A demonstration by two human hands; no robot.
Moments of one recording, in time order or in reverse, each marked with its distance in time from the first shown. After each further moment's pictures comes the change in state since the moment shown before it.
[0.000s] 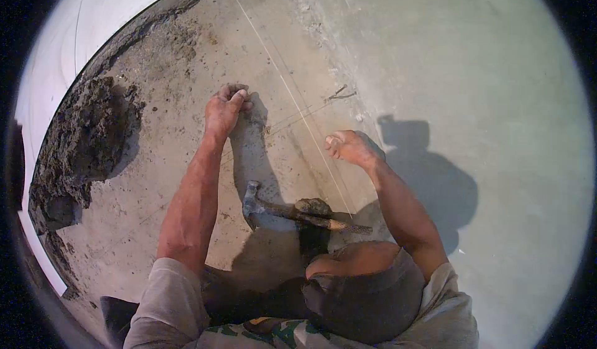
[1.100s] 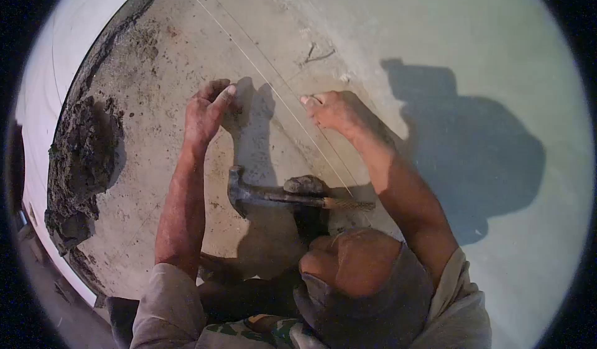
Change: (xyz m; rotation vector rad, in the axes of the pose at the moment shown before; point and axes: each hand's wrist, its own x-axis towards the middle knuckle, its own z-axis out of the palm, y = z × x) left_hand -0.049 0.031 0.025 0.241 -0.091 0.031; right_hand 0.009 0.007 0.010 0.025 0.168 0.048
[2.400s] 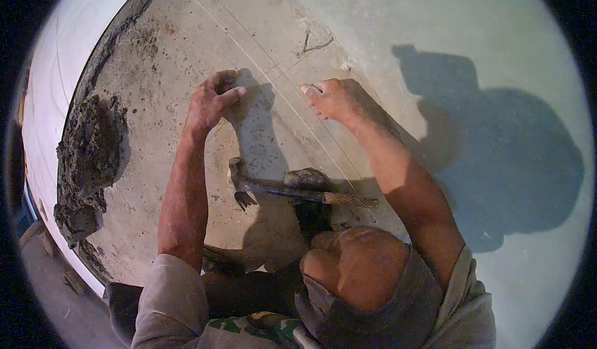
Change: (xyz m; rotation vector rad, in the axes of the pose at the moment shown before) left_hand 0.017 -0.010 0.012 0.057 -0.148 -0.053; right_hand 0.003 0.004 -0.005 0.059 -0.006 -0.098
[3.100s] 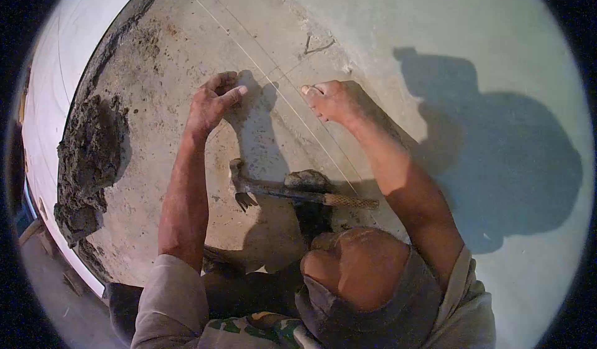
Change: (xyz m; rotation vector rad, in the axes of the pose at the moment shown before) left_hand -0.006 0.007 -0.001 -0.029 0.012 -0.016; right_hand 0.006 0.004 0.001 0.026 -0.041 0.073
